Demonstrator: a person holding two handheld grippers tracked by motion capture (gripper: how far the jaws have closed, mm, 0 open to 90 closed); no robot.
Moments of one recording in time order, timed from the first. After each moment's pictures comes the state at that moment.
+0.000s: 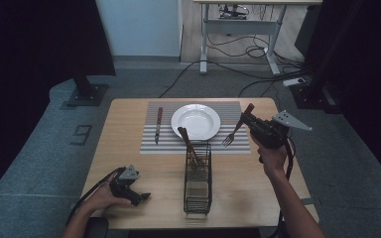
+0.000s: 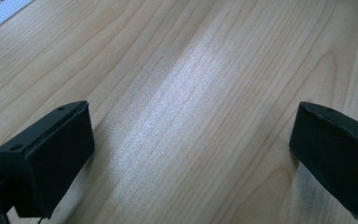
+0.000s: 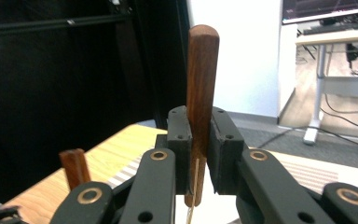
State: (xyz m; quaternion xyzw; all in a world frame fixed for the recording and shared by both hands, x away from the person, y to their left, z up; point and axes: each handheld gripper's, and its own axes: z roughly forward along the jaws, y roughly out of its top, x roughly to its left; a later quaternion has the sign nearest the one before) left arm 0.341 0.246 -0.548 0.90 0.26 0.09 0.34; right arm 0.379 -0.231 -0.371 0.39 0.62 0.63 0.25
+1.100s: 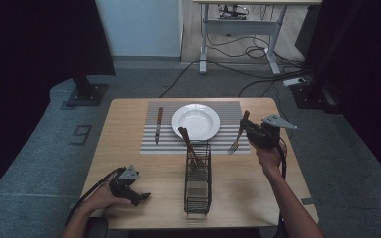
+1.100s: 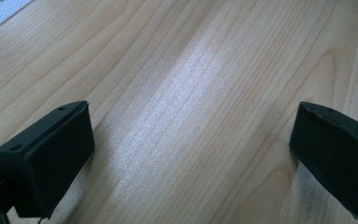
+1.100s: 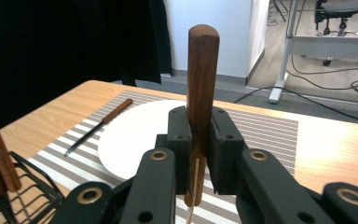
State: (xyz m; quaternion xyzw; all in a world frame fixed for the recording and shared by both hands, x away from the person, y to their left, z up) left arm 0.341 0.246 -0.548 0.90 0.26 0.09 0.34; right arm 0.411 -0.233 -0.417 0.44 0.66 0.54 0.27
